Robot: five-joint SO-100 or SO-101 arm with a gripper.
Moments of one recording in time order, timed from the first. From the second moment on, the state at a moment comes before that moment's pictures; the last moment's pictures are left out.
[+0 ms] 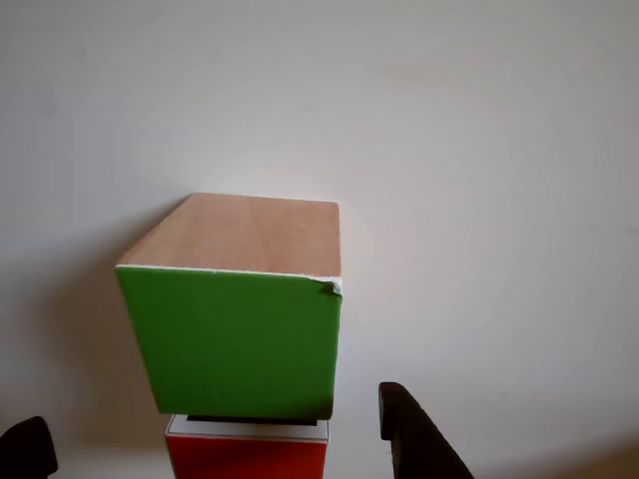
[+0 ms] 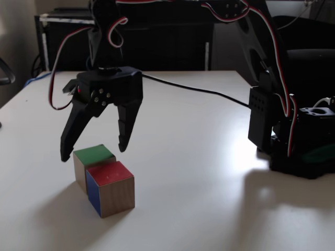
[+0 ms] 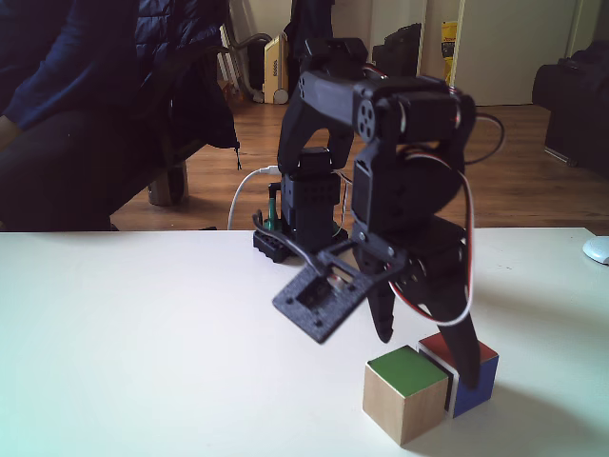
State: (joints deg) arm -2.0 59.6 57.5 93.5 -21.0
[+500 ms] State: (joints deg) arm -2.5 46.4 43.6 98.0 -20.4
